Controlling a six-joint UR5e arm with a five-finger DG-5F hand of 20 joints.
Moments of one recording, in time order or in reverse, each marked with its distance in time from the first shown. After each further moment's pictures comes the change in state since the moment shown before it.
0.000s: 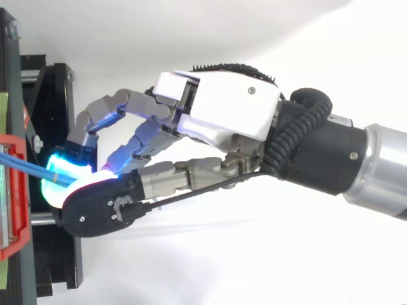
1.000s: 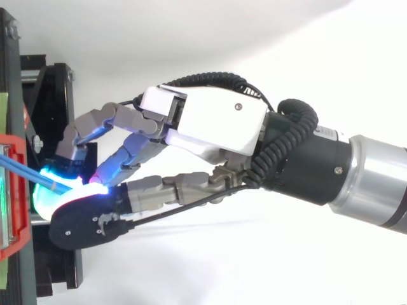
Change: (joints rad) arm 0.010 -0.021 0.014 0.047 0.005 -0.071
